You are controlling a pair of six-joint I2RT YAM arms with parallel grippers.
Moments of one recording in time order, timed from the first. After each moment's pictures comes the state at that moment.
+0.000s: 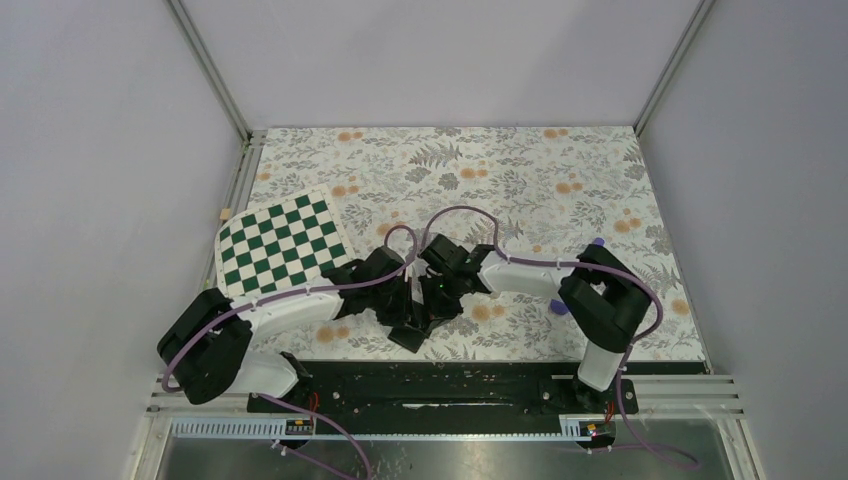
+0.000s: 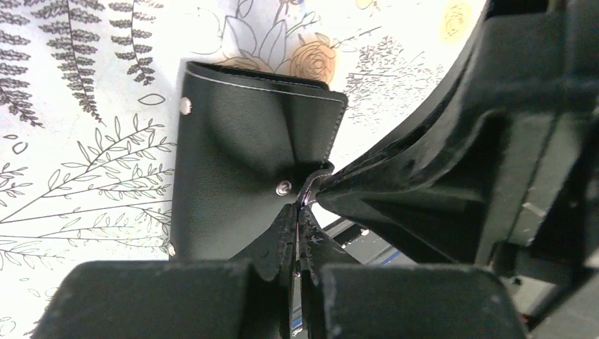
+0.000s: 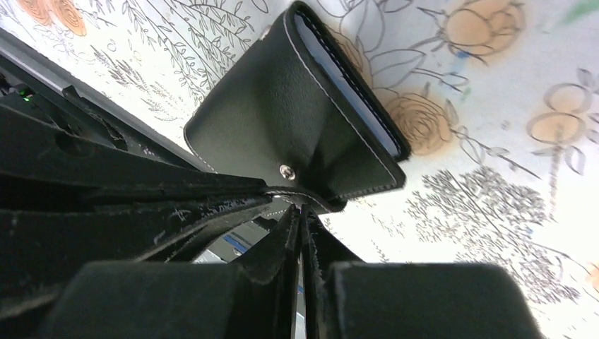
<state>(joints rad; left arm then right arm) -0.80 1.35 0.64 -0.32 0.27 -0.76 0.93 1.80 1.06 -0.45 -0.37 0.74</state>
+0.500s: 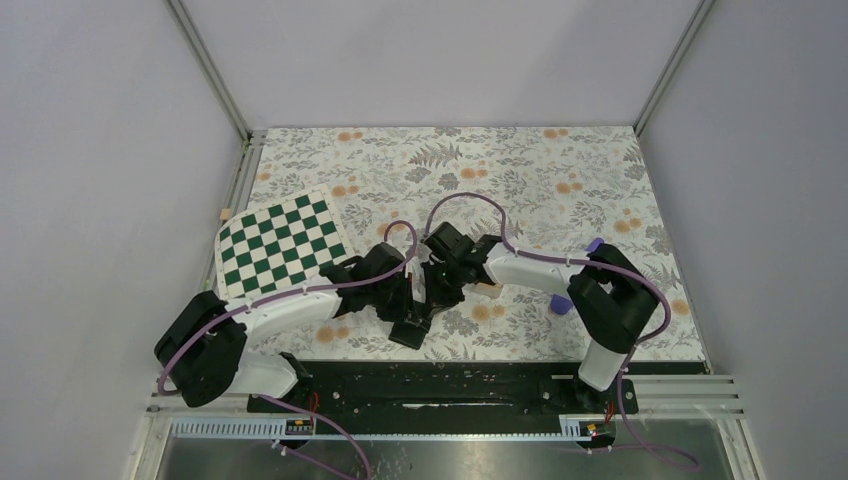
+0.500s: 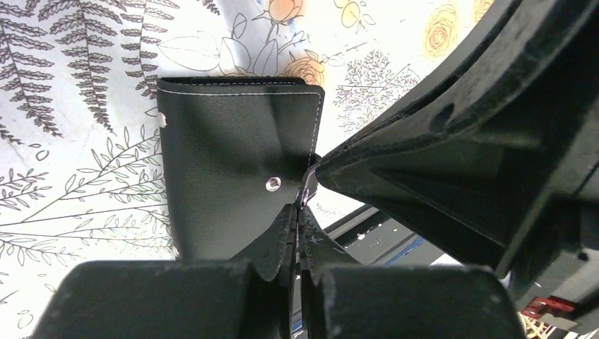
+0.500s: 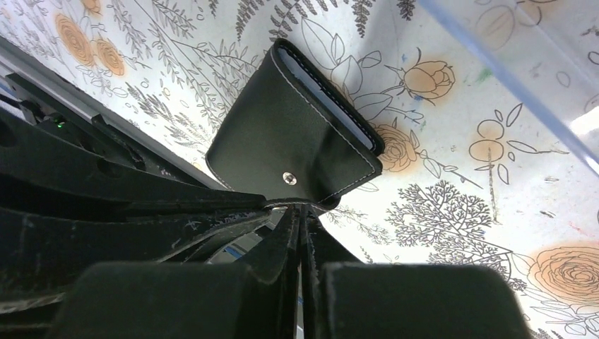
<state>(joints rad) -0.80 1.32 0.67 -0.34 0.24 -0.74 0.88 1.74 1.08 -0.46 -0.32 0.71</state>
